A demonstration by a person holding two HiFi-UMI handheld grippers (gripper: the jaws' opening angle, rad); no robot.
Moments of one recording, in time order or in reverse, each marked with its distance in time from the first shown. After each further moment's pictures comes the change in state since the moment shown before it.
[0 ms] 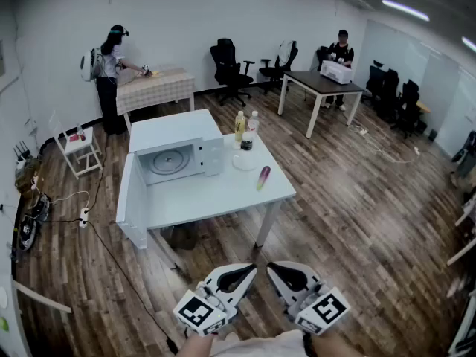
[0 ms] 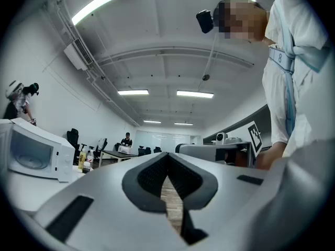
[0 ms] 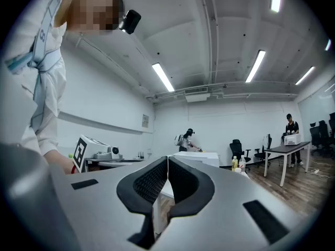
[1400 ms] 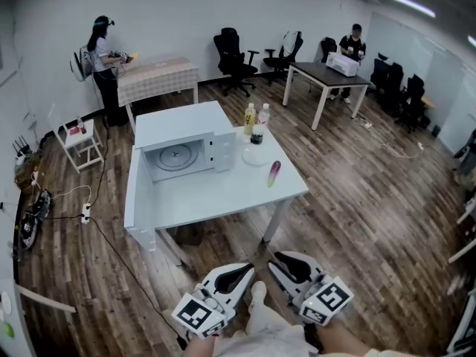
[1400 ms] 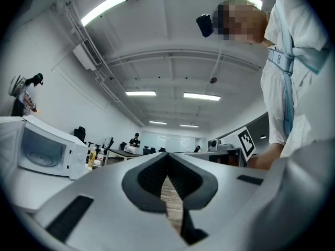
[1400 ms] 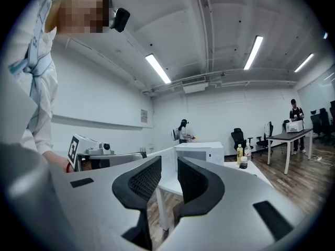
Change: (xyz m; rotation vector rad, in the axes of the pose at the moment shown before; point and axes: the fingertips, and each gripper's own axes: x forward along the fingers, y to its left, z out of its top) left arm -0.030 0.057 0.004 -0.033 -0.035 0.052; right arm 0.061 -0.014 -0.033 0.079 0.102 0.006
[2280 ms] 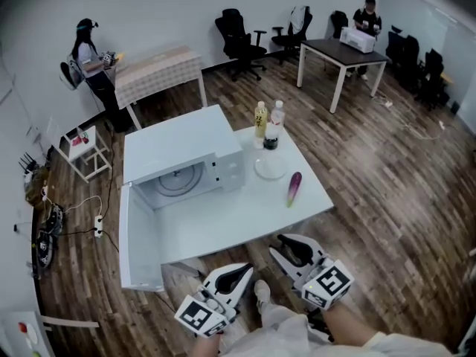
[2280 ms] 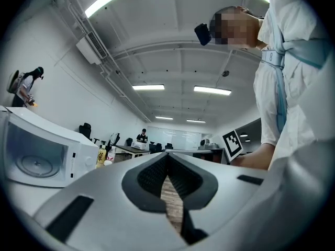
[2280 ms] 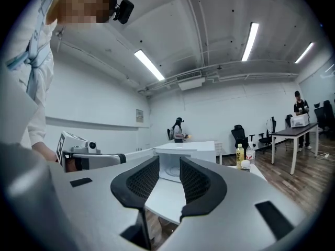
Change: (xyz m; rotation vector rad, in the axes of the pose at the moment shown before) left arm 0.089 0.165 -0.020 -0.010 0.076 0.045; right arm 0.153 -0.164 -0.009 0.034 0.009 0.021
